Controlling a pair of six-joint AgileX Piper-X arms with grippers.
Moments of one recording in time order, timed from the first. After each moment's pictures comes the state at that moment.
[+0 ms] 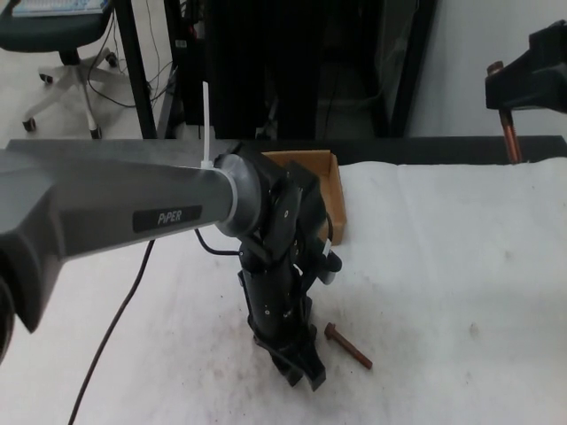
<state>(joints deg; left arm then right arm) -40.3 112.8 -74.8 51.6 7.3 15.3 6.2 65.4 -69.9 53.3 -26.3 0.4</state>
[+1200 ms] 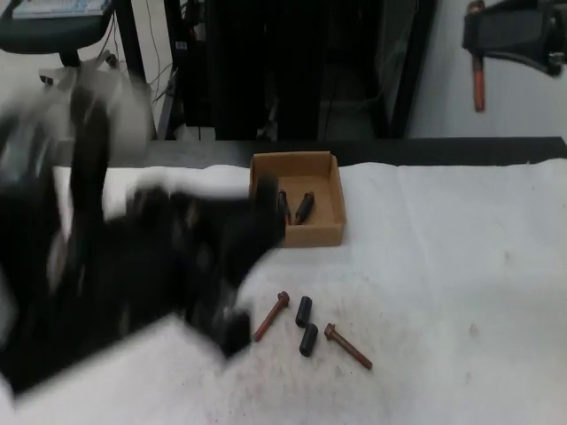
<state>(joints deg) -40.0 43.5 -26.2 -5.8 17.0 -16.5 10.8 63.3 -62.8 28.6 -38.1 13.1</state>
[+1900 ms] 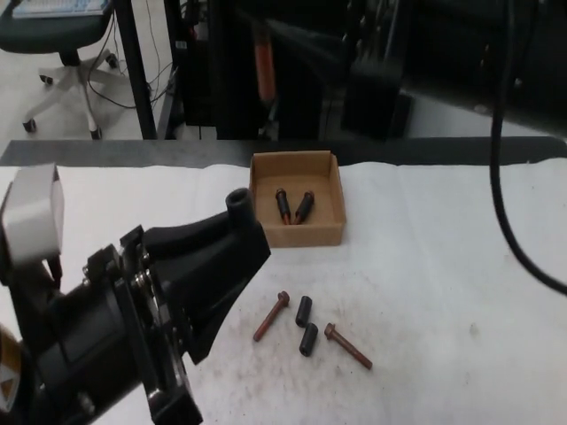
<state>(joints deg) -40.0 42.5 -13.1 -38.8 20.4 -23.6 45.3 63.3 -56.6 -6.8 -25.3 5.0</state>
